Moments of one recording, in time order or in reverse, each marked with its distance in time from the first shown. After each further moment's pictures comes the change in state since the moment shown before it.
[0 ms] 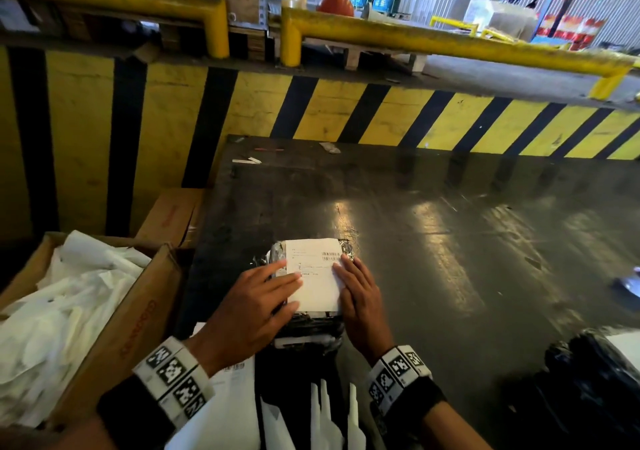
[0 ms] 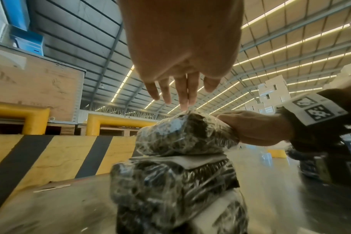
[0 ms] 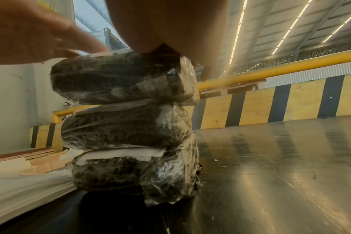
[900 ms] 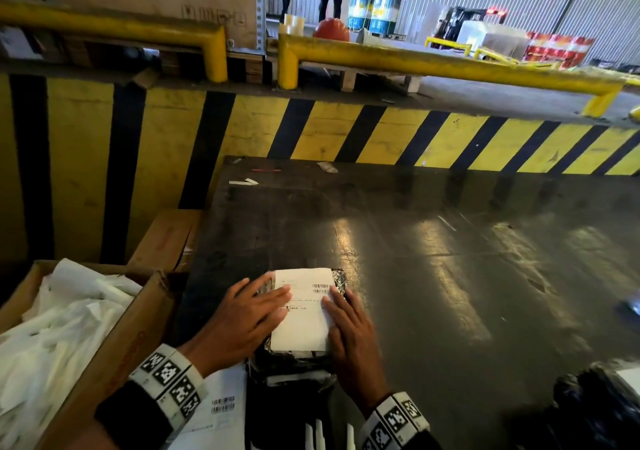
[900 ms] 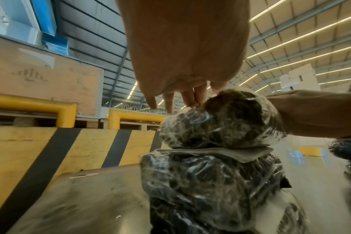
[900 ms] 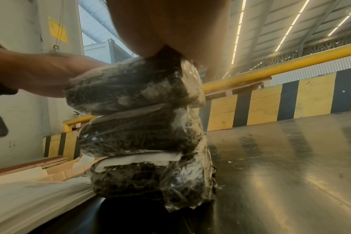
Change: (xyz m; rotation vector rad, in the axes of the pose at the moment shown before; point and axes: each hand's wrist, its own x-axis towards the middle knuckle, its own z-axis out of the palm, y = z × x) left_hand 0.029 -0.046 0.024 -0.073 -0.116 -0.099; right_hand -0.005 -0.008 0.004 -0.022 -0.028 0.023
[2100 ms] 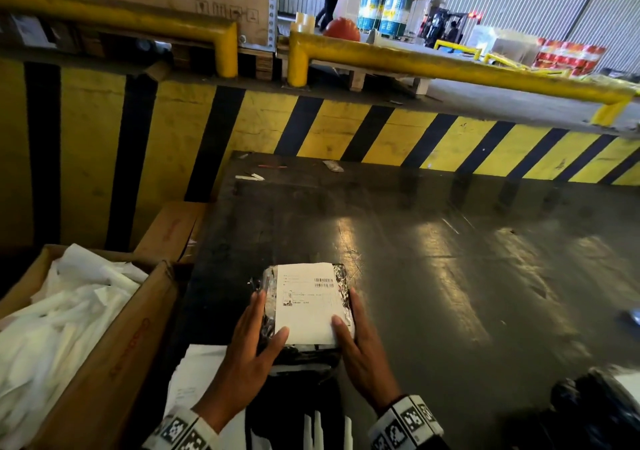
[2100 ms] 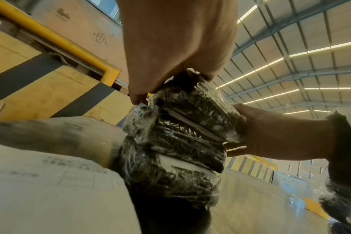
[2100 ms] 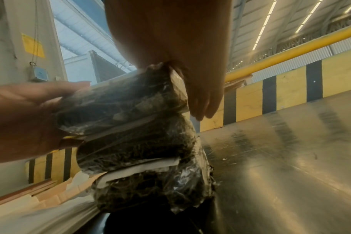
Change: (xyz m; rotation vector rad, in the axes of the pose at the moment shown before) left_hand -0.045 0.046 0.038 -0.773 0.176 -0.510; right_hand -0.010 -0.027 -0.034 0.408 -0.200 0.314
